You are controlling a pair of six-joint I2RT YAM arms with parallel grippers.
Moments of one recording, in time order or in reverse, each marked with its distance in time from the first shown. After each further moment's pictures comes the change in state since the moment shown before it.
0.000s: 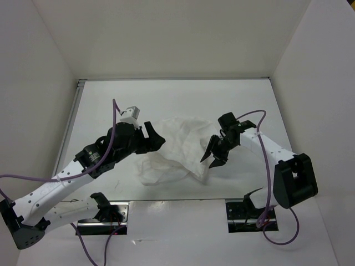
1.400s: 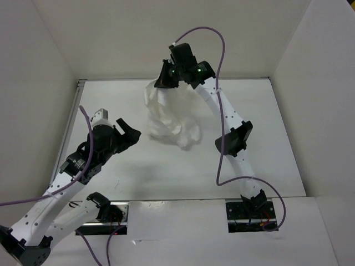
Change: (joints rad) left arm 0.268 -0.153 -0.114 -0.051 -0.064 -0.080; right arm 0.242 0.930 1.775 -0.103 0.236 -0.197
